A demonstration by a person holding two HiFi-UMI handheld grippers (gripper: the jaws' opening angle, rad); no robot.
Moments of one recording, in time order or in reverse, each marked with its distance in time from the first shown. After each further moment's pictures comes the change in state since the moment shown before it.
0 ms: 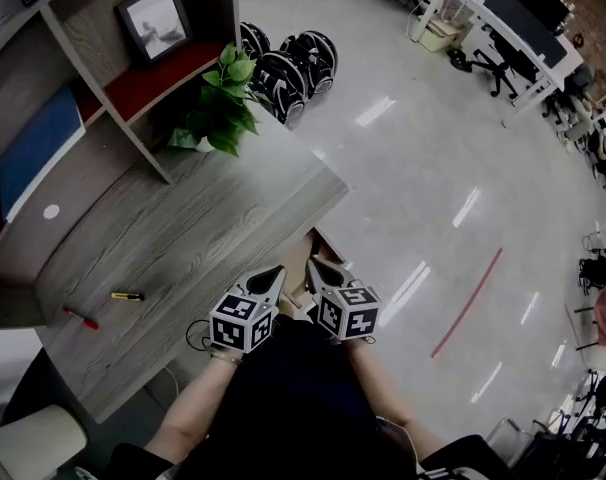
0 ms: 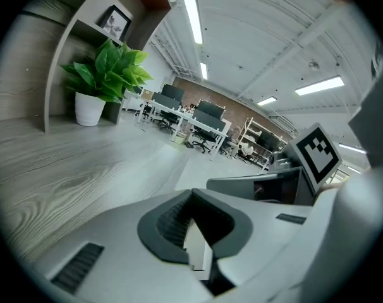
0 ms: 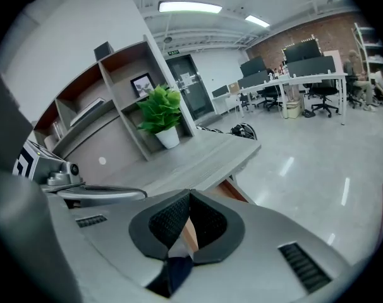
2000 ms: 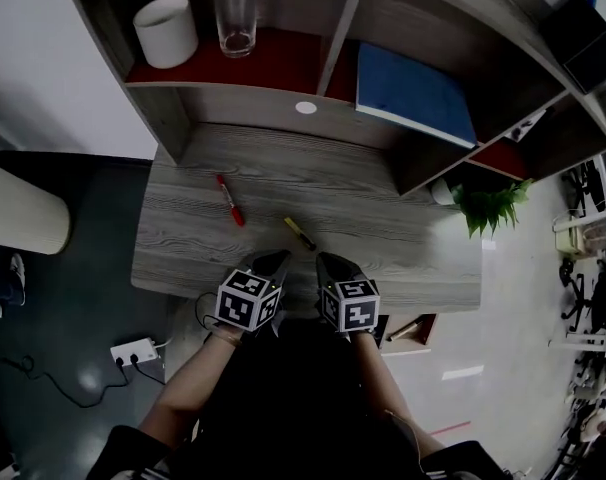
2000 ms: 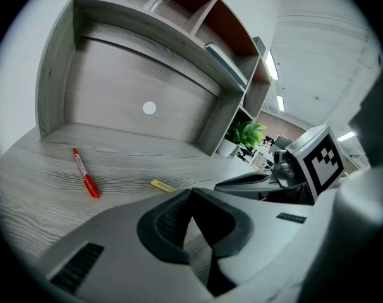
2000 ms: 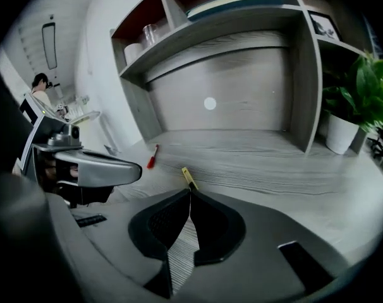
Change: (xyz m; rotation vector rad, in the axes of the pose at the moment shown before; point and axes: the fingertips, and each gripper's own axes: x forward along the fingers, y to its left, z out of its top) left arm -0.320 0.207 -0.084 -0.409 -0.262 0.597; right arm 0.117 0.357 -0.116 -0.664 0.383 0.532
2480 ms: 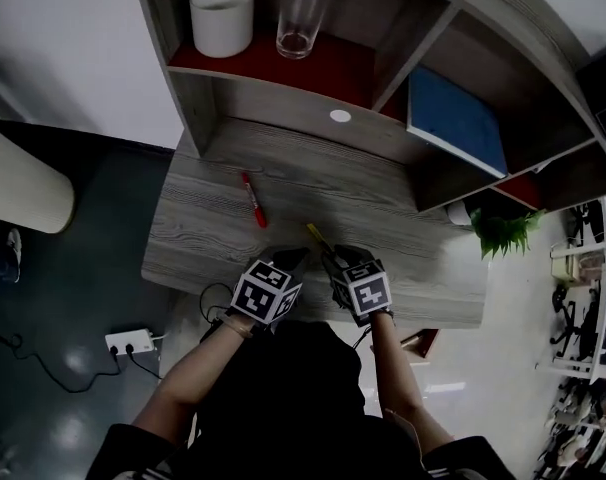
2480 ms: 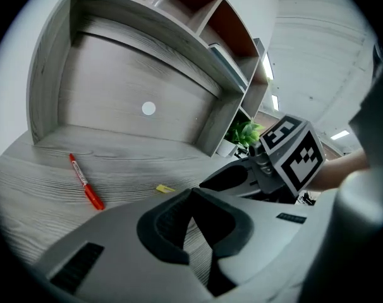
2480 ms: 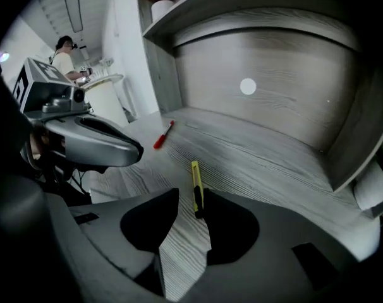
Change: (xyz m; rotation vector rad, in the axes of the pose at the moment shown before) left arm 0.003 0.015 0.010 0.027 0.013 -0.049; right arm 0.044 0.010 0.007 -0.300 0.221 0.098
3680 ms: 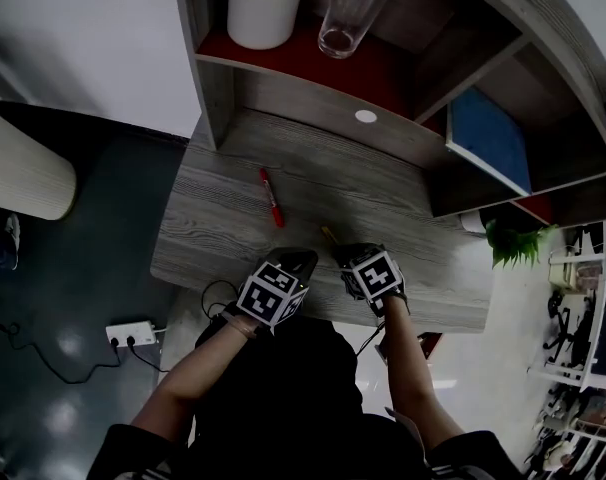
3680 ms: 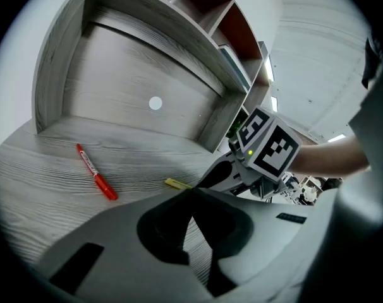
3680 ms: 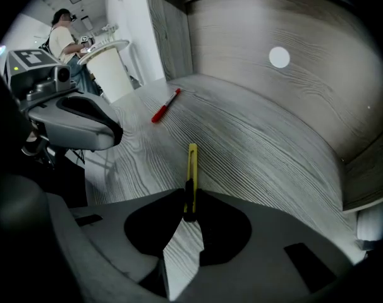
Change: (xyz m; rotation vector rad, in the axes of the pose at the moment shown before) left arm -0.007 0.022 -0.016 -0.022 0.015 -0.034; right arm 0.037 0.000 -0.017 -0.122 0.285 0.060
